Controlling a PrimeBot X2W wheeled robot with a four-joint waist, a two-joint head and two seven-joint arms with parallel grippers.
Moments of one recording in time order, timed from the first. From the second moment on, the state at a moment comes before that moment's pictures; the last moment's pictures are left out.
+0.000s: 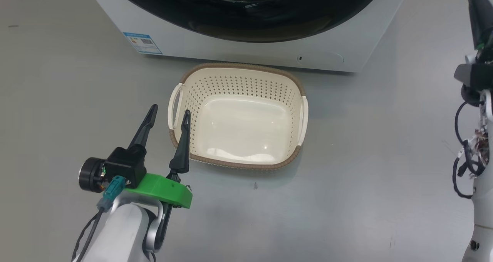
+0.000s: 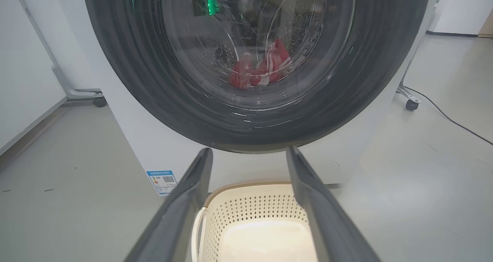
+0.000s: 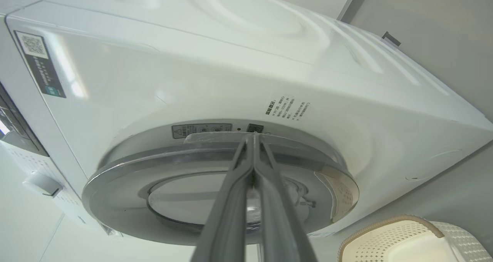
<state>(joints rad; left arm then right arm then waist) -0.29 0.08 -0.38 0.20 -0.39 0.07 -0.25 -0.63 -0.14 -0.13 0.18 1.39 -0.08 0.25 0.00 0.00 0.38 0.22</state>
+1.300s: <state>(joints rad) -0.37 0.03 -0.45 0.20 -0.38 0.02 -0.25 -1.07 -0.35 -0.07 0.42 1.42 -0.13 0.56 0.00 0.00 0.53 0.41</state>
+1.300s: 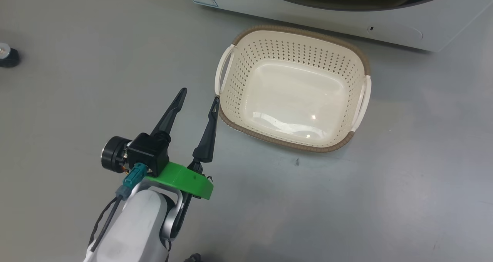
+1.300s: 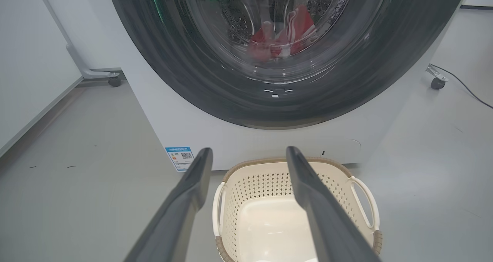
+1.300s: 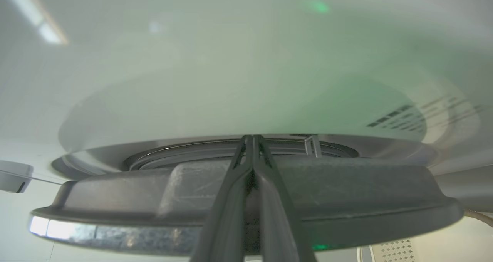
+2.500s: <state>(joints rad) -0.38 0.03 -0.43 0.22 -0.37 0.03 -0.25 -1.11 -0.37 -0.01 0.51 1.47 -0.13 0.78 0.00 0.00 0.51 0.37</state>
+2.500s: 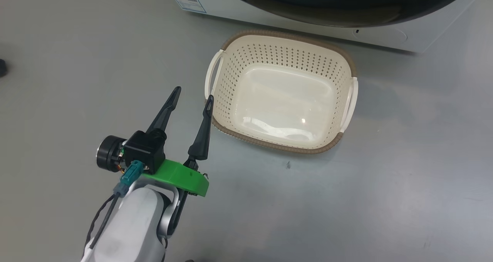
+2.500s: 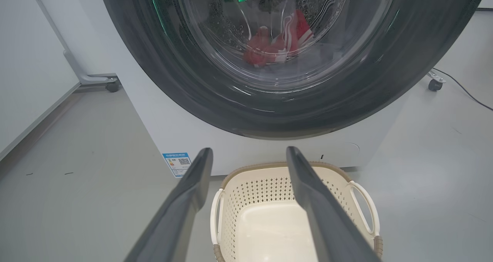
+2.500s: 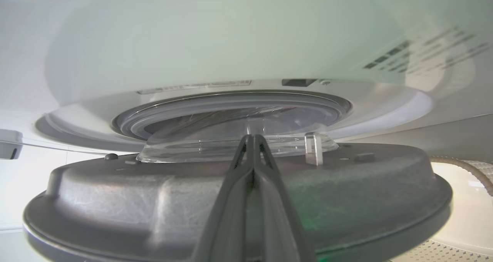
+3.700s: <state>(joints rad) -0.31 0.03 -0.43 0.30 -0.34 0.03 -0.25 -0.76 -0.22 0.06 0.44 1.58 -0.04 0.94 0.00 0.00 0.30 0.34</state>
